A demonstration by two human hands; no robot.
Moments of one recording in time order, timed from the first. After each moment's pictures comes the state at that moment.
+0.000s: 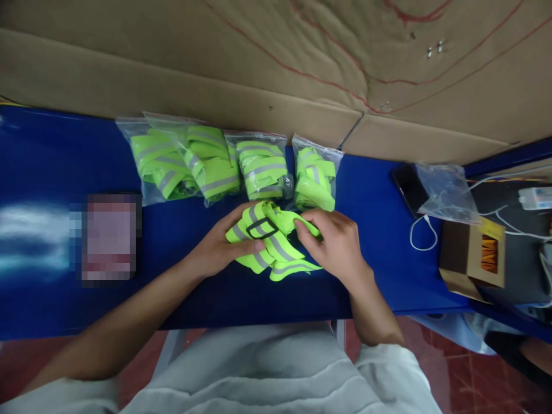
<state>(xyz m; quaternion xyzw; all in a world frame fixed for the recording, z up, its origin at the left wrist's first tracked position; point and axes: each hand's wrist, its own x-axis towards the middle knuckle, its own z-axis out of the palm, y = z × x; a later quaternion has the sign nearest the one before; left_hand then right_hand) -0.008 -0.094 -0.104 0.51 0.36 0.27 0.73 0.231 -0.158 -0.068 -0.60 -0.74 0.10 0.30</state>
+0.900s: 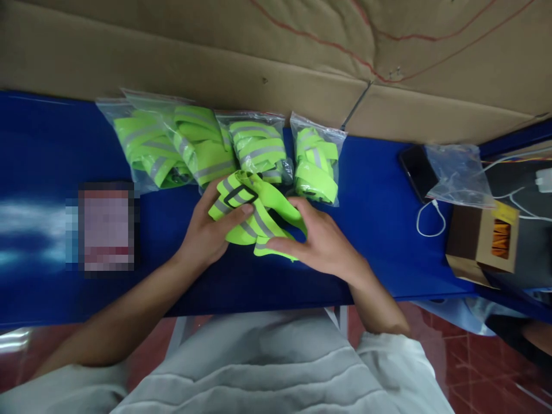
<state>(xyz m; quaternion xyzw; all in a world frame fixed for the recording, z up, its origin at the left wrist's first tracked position) -0.001 -0.099 -0.114 0.40 0.42 0.44 0.69 0.216 -0.159 -0.069 -0.59 -0.68 0.38 0.23</state>
